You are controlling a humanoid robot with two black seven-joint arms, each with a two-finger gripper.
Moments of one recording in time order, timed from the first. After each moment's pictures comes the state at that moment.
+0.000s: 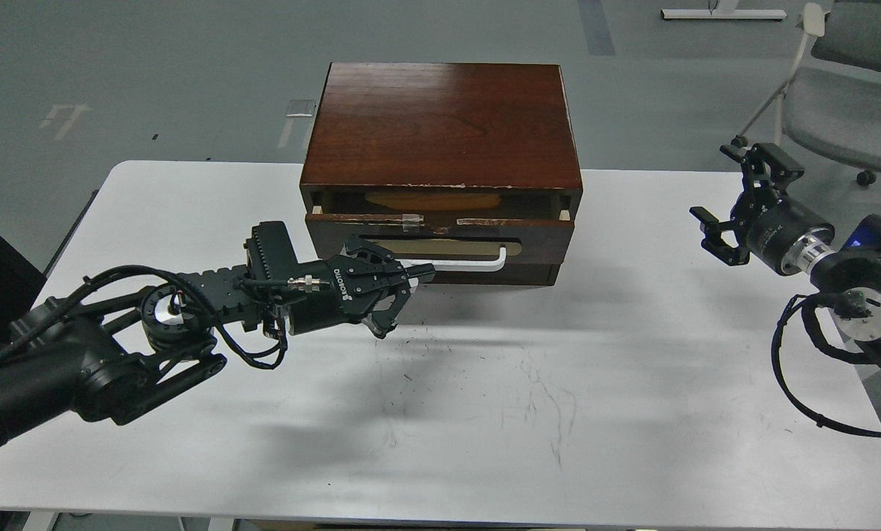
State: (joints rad) left arm -0.77 0.44 -0.32 -1.11 2.18 0.31 -0.49; right arm 0.78 -0.57 0.32 0.67 0.01 0.40 0.29
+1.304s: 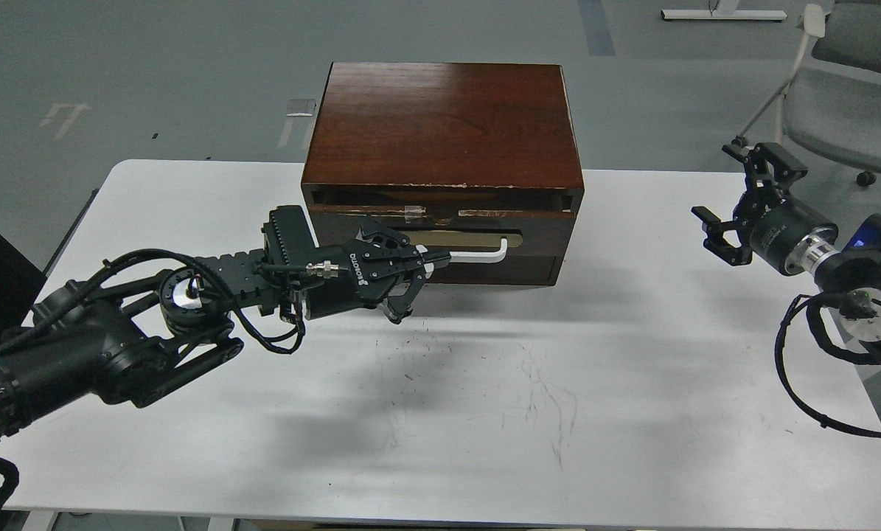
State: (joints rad) left arm -0.82 0.40 -0.31 -1.08 2.18 0.31 -0.49; right arm 0.78 -0.58 0.33 0.67 0.01 0.42 0.29
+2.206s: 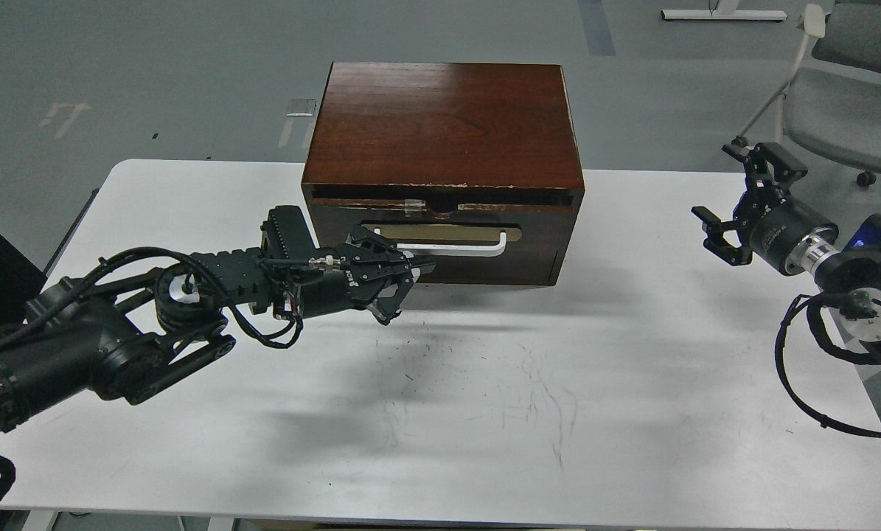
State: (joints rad) left arm -0.84 0.39 -0.31 -1.04 2.18 0.23 -0.49; right arm 0.78 -0.58 0.33 0.67 0.01 0.42 0.29
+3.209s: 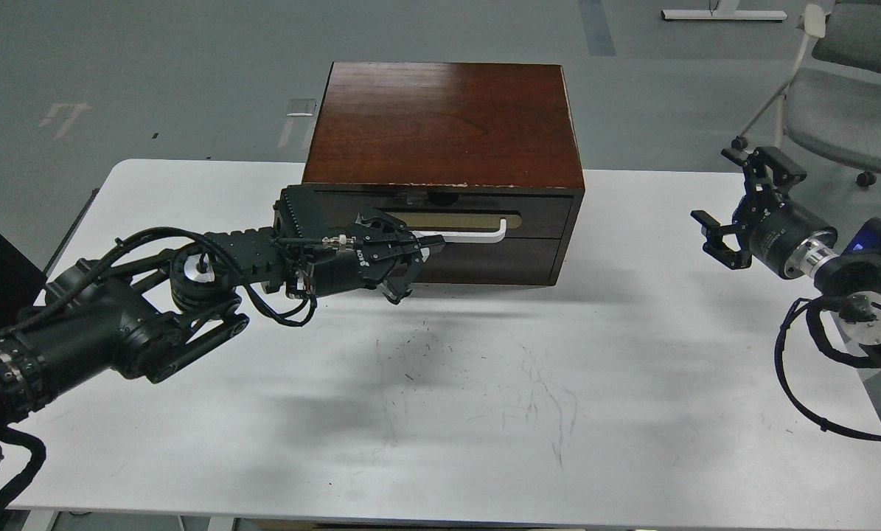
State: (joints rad) left arm -0.88 0.33 -0.32 -0.93 2.18 0.23 -0.49; right arm 0.77 -0.58 0.33 0.67 0.01 0.42 0.29
